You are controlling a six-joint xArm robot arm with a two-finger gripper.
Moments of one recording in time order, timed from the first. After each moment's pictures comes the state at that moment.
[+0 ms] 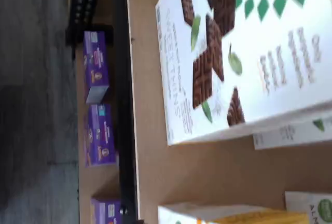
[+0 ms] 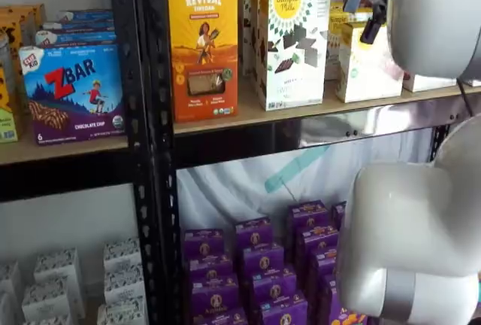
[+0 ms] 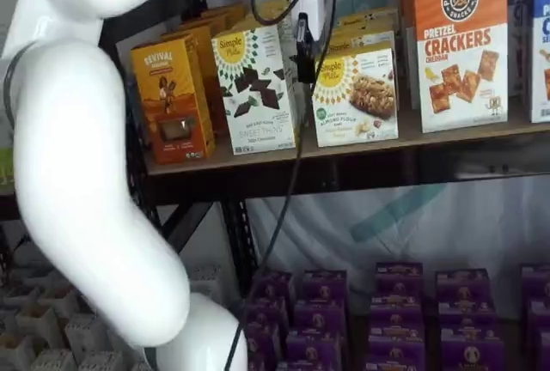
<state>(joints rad) -0.49 -0.43 -1.29 0.35 1.50 -2.00</state>
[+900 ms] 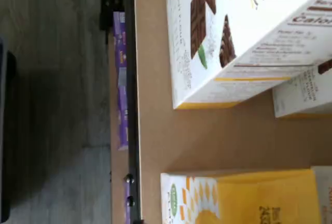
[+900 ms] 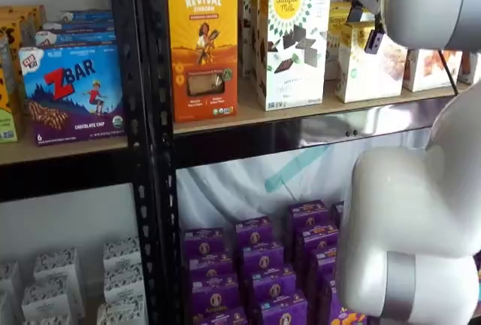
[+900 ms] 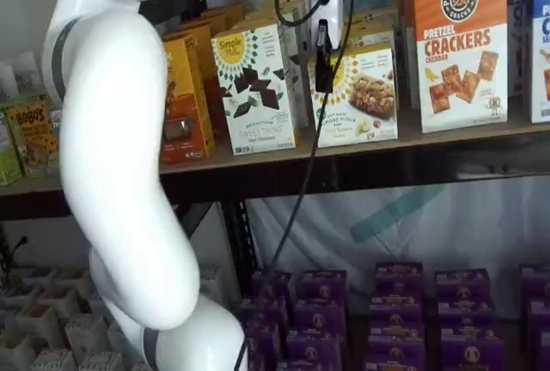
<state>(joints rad) -0.48 -0.26 -1.42 0.27 1.57 -2.01</state>
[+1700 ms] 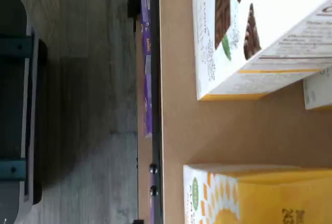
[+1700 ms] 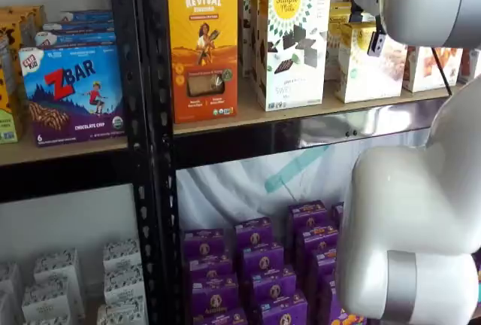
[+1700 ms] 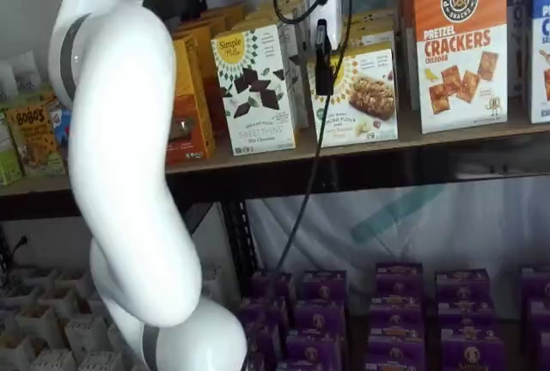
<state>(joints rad) -0.44 -0.23 -1.46 0.20 1.63 -1.98</state>
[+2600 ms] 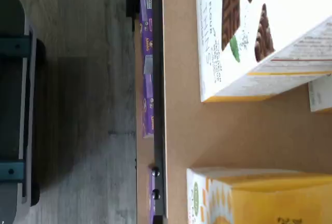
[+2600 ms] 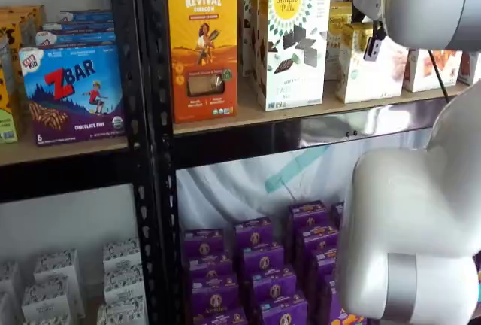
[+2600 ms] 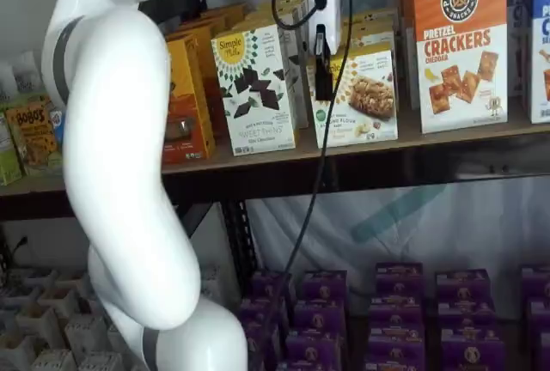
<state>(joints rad) -0.44 -0.26 -1.42 0.20 1.61 -1.98</state>
